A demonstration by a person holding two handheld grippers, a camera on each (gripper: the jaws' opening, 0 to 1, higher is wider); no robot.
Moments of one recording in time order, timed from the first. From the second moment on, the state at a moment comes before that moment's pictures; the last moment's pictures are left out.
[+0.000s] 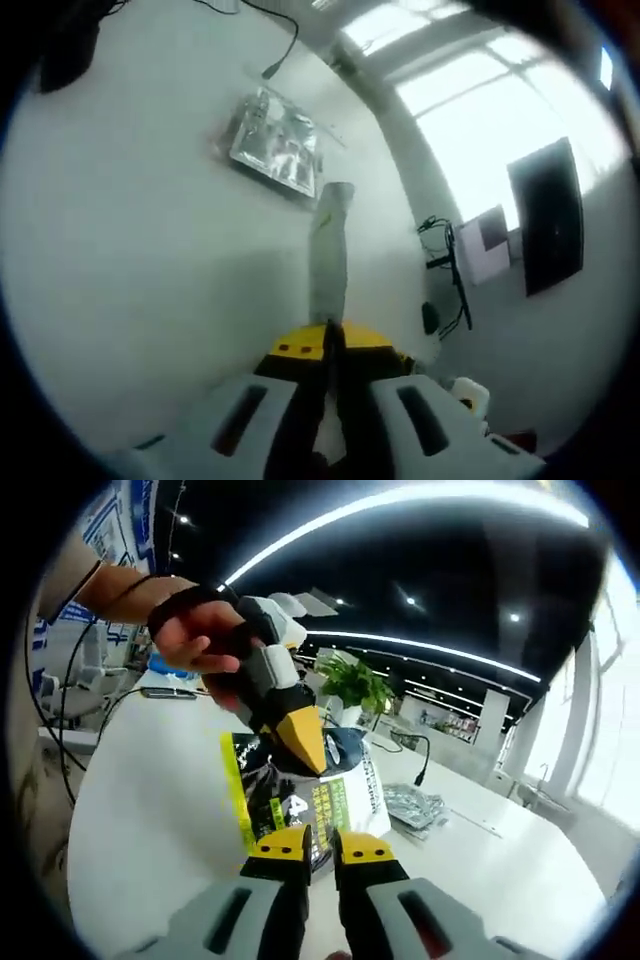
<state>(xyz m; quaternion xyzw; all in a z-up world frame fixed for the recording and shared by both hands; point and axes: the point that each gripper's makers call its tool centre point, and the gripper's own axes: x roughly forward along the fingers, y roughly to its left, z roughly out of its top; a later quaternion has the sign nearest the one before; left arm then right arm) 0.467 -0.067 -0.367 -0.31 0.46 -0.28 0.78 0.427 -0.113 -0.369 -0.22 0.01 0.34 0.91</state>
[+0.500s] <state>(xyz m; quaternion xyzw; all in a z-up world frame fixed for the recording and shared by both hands) 0.468 -0.063 -0.364 -0.33 0.45 -0.26 0.78 0.399 -0.095 -0.378 -0.26 0.01 0.28 0.92</state>
